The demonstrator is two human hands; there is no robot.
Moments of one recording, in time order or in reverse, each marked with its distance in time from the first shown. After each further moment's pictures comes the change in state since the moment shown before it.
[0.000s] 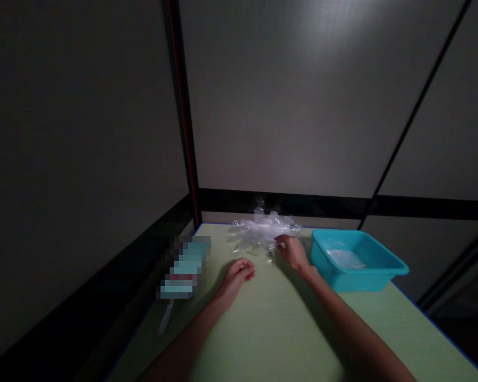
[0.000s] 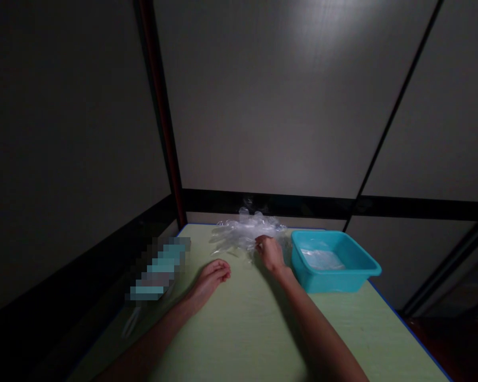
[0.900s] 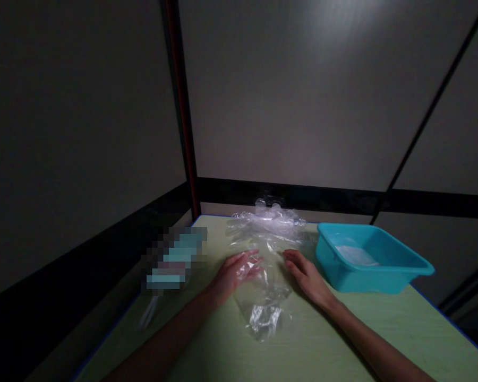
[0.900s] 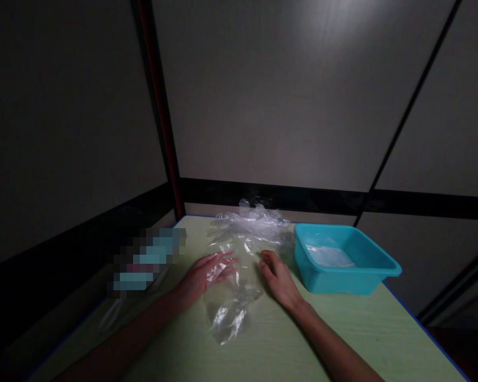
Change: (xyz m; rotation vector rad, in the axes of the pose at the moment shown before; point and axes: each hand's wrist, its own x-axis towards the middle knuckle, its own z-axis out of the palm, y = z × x) left_hand -0.009 0.007 0.000 -0.119 -0.113 -0.140; right_hand -0.070 0.012 0.015 0.656 0.034 0.037
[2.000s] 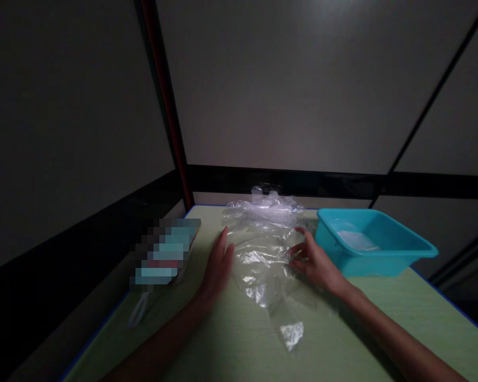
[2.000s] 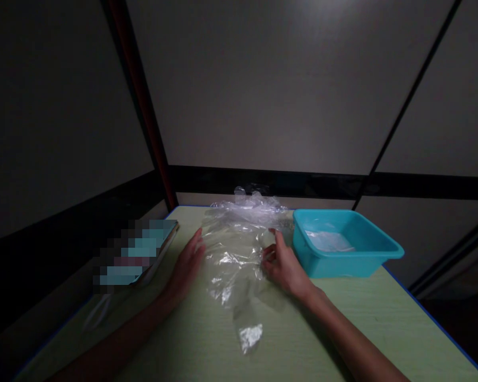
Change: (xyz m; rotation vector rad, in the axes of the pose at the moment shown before) left_hand -0.002 -0.004 -0.012 0.669 0.397 0.457; right_hand -0.007 -0.019 -0.016 0.070 -0.052 0.086
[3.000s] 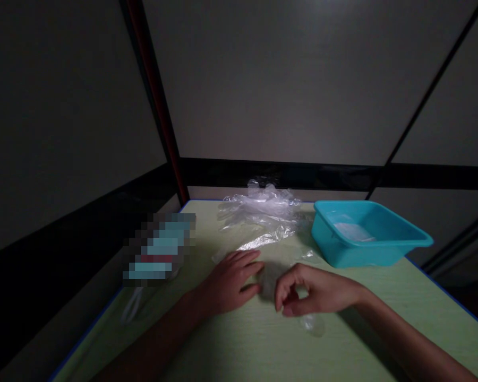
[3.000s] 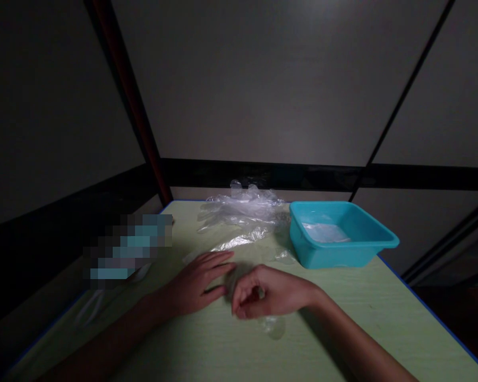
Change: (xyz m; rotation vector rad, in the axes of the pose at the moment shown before) left_hand -0.022 0.017 -0.006 0.619 -0.748 0.589; right_hand -0.024 -0.054 -0.002 0.036 -0.832 -0.091
